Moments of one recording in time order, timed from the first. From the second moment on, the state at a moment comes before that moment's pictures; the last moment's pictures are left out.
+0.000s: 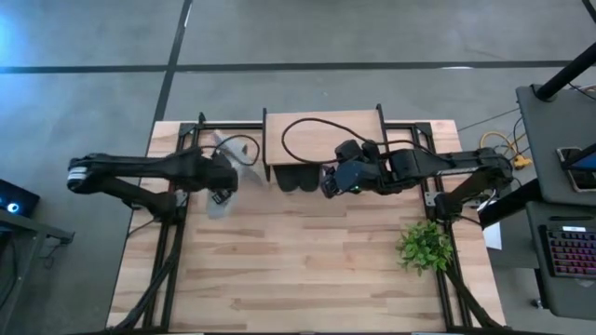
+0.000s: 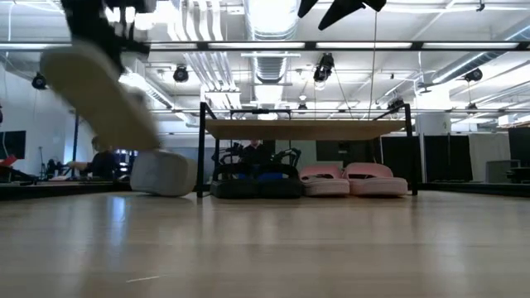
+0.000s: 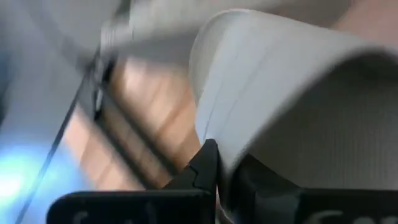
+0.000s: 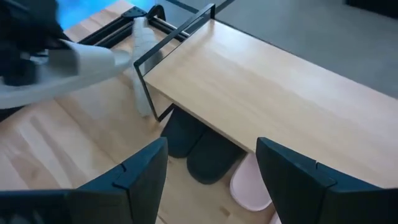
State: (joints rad) left arm 0.06 1.14 0.99 -1.35 -0.56 -0.58; right arm 0.13 1.55 1.64 -0.99 0.68 0.76
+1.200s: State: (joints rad) left arm 0.36 2.04 2.07 -1.22 -0.81 0.00; right arm 0.04 1.35 1.64 -1.13 0.93 0.92
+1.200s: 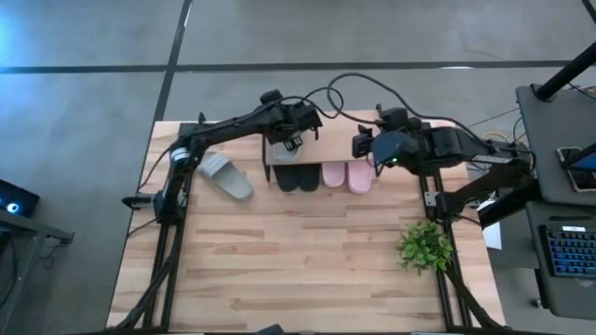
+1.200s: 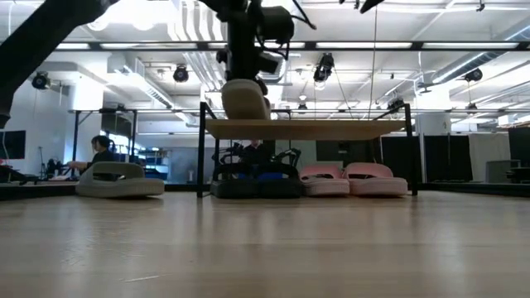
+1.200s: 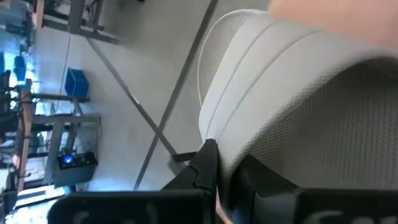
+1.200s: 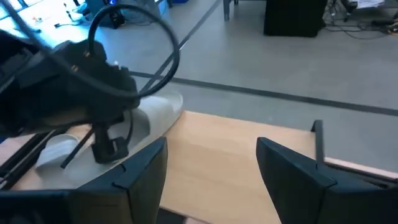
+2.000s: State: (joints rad) left arm 0.30 2.16 2.11 -0.98 -0.83 -0.05; right arm -0.05 1.29 1.62 -1.23 0.85 0.88
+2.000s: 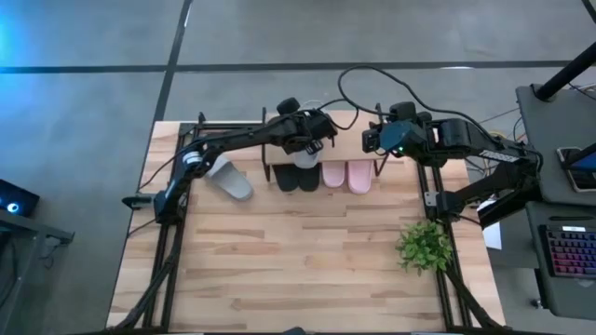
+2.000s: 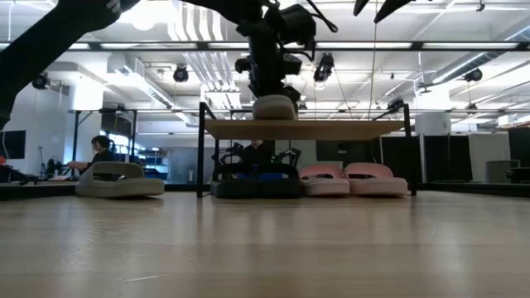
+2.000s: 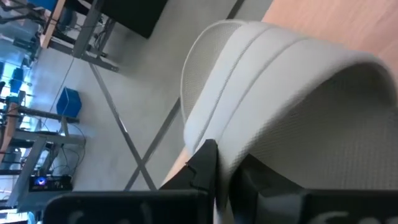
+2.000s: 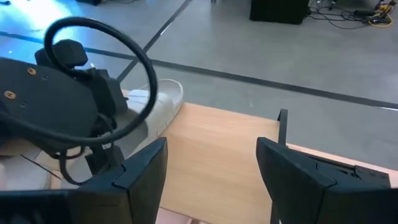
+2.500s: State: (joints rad) left arm 0.29 2.09 2.10 -0.96 -0.65 -0.05; right arm -0.05 1.29 1.62 -1.23 0.85 0.86
